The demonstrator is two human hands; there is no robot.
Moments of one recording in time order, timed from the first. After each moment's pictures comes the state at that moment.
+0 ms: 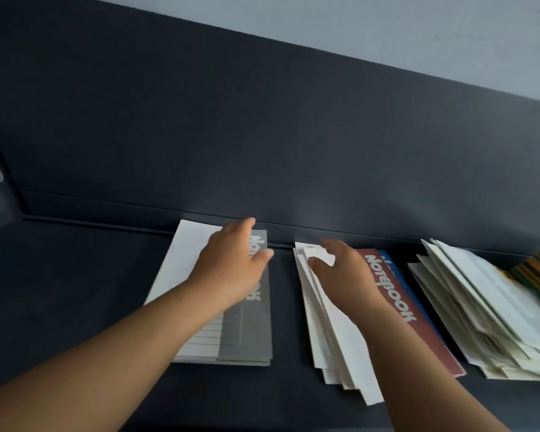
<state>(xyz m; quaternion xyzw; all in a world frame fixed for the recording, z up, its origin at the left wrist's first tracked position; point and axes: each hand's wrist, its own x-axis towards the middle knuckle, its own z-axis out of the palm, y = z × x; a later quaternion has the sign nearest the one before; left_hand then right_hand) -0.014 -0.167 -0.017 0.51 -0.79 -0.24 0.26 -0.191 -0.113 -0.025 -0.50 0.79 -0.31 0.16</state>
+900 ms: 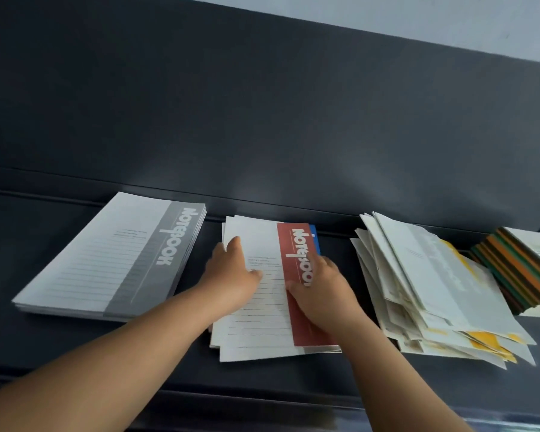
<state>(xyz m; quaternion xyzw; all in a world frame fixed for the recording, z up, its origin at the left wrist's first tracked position) -0.158 -0.107 -0.074 0.60 -0.71 -0.33 0.17 -0.310 -0.045 -0.074 -0.54 0.78 -0.24 0.20</state>
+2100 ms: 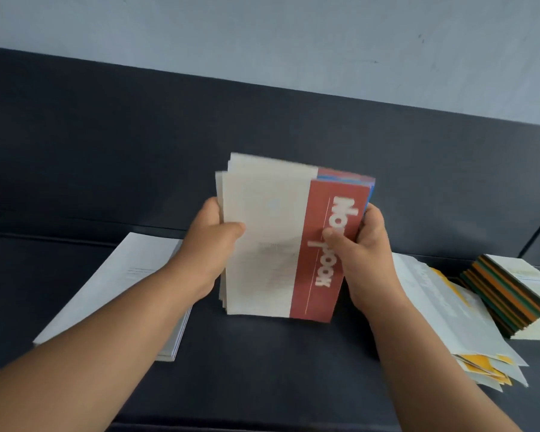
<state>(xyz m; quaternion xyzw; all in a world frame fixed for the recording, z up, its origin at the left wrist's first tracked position) -0.127 -0.110 0.027 0.41 -0.57 -0.49 0.51 -0.316 -0.044 0.019 -0.46 0.52 -0.67 0.27</state>
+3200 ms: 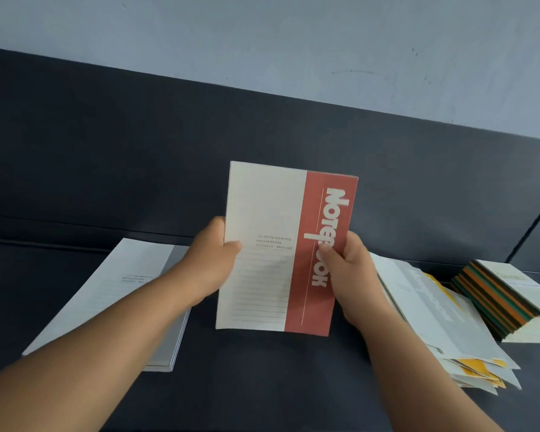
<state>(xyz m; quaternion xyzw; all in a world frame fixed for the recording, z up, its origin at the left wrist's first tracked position) -0.119 -0.122 0.016 0.48 -0.69 -0.38 0.38 -0.313 -0.055 0.001 -0.44 0.63 -0.59 0.26</state>
